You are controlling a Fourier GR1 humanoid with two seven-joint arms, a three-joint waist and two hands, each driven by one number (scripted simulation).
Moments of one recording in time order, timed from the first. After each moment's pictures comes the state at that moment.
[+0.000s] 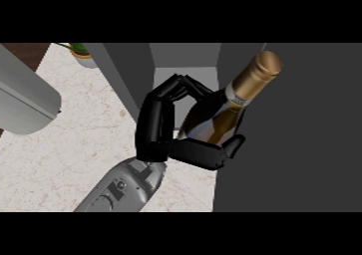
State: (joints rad) left arm -0.54 0.00 -0.50 -1.57 0.14 0.66 0.05; right arm -0.08 -0.07 -0.02 -2.47 -0.15 0.18 0.64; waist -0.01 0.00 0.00
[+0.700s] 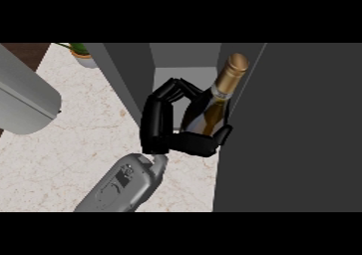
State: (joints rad) left arm -0.53 0.01 -0.51 -1.40 0.30 0.69 -0.16; right arm -0.11 -0.06 0.02 -2.47 -0.15 0.14 0.67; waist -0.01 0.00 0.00
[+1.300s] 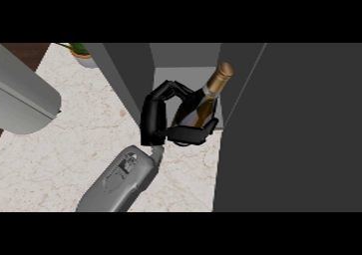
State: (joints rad) left arm -0.55 0.00 -0.45 -1.17 0.29 0.65 -0.35; right arm -0.11 -0.07 0.01 -2.47 -0.14 0.15 0.66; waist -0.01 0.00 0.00
